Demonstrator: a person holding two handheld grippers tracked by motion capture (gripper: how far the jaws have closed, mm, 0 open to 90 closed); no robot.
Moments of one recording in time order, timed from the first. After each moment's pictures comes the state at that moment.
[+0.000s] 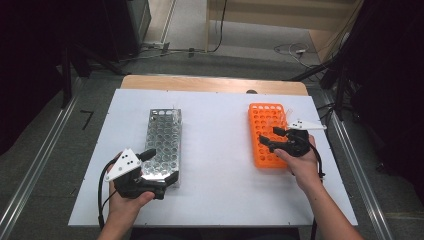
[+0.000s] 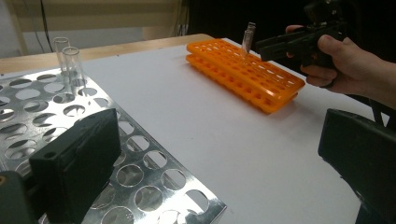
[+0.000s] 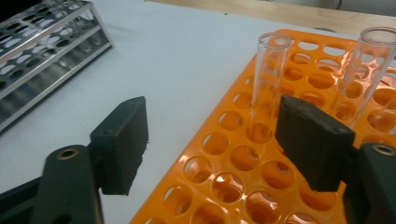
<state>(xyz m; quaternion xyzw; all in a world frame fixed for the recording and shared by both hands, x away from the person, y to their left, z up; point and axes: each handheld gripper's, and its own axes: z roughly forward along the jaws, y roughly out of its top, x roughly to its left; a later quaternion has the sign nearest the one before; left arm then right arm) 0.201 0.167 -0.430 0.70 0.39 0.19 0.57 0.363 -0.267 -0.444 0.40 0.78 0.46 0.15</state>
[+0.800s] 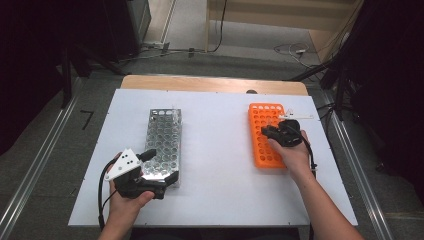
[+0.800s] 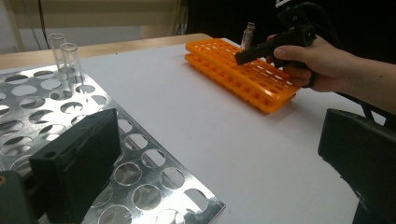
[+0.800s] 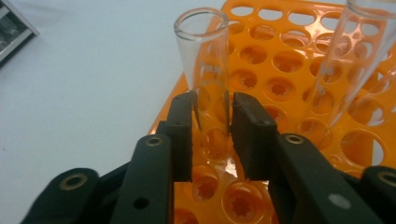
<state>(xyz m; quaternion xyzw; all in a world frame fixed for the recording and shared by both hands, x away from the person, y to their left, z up) 0.201 0.168 -0.432 0.70 0.39 0.18 0.57 0.397 -0.252 -0.457 0.48 0.77 0.38 0.17</state>
